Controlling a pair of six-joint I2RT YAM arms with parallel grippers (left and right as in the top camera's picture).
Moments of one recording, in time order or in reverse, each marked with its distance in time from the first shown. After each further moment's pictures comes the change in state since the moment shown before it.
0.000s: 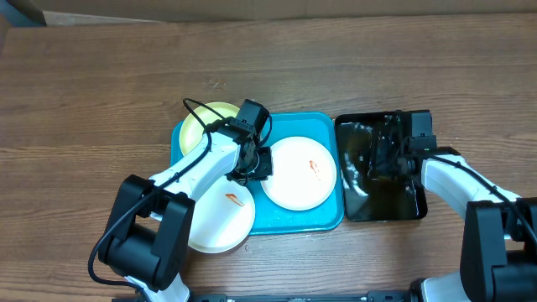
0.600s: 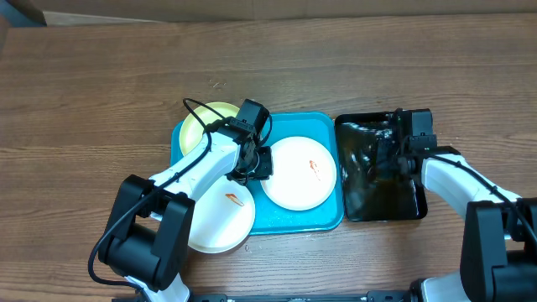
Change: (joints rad) left arm 0.000 0.000 0.000 0.006 0.000 0.000; right arm 0.000 -0.003 0.015 -0.047 0.012 -0.002
